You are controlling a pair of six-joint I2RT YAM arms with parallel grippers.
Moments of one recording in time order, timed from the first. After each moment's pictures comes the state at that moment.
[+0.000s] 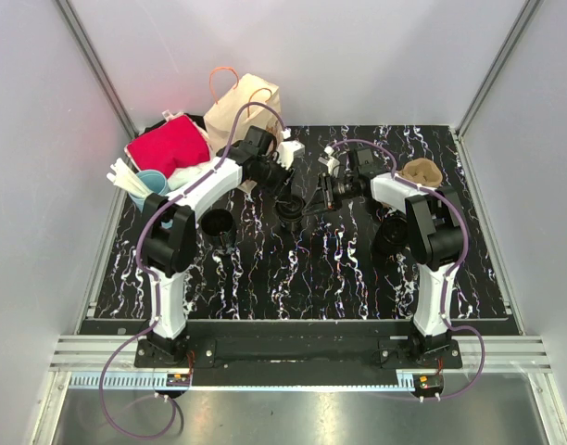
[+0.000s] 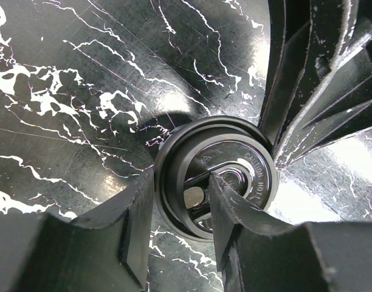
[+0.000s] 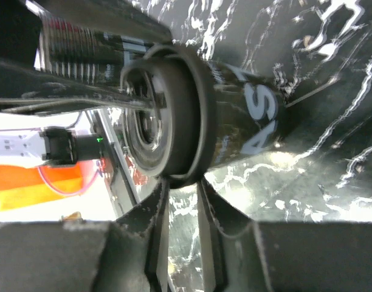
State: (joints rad) left arm -0.47 2.03 1.71 -0.65 0.47 0.20; right arm 0.31 2.06 1.38 -0.24 -1.00 0.28
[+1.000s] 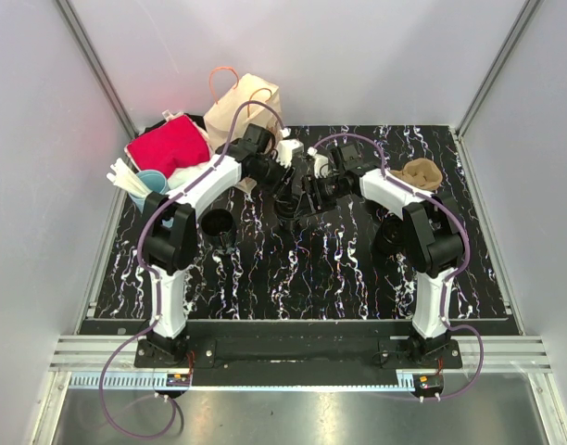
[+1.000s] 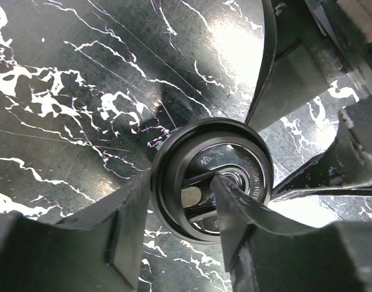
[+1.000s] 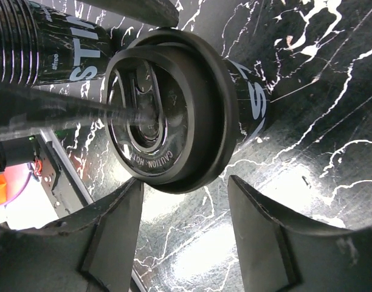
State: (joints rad) left arm -0.45 2.04 1.74 -0.67 0.51 0.21; right arm 0.41 2.00 1.48 -0.45 -0.71 0.12
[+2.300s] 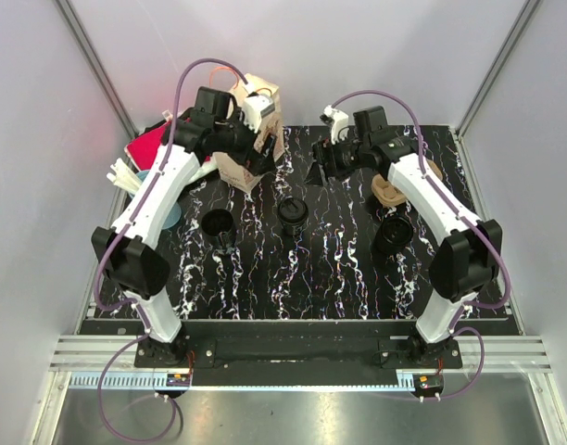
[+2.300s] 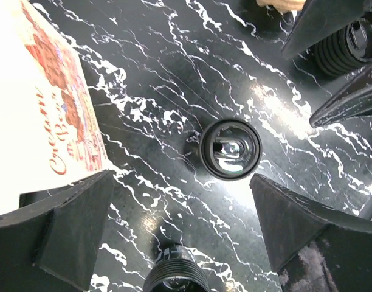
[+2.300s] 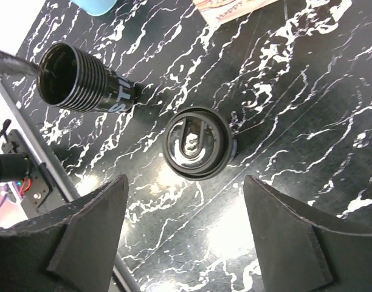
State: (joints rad) left arm -0.36 1.78 1.93 -0.87 0.47 0.26; right arm 0.38 1.75 1.67 -0.64 -0.59 0.02
